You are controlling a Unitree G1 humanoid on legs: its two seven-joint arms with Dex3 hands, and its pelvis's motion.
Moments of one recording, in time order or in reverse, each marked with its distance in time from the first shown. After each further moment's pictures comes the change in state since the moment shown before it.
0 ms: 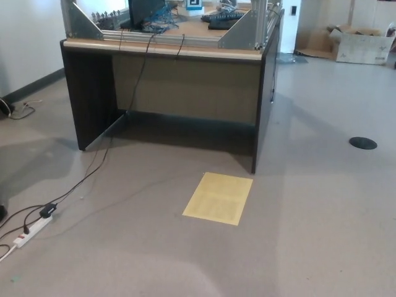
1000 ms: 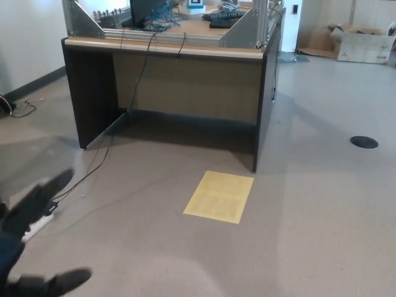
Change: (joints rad) left_arm -0.165 0.076 0.068 -0.857 -0.078 -0.133 -0.093; right_arm -0.055 -0.025 -0.013 0.100 -0.004 -0.246 -0.023
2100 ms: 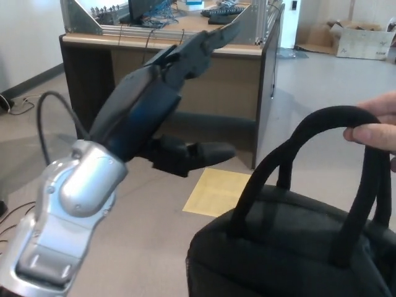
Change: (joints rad) left_arm -0.631 -0.163 -0.315 -0.201 0.193 0.507 -0.081; right_arm -0.021 -0.006 0.005 0.022 -0.001 -0.036 -0.004
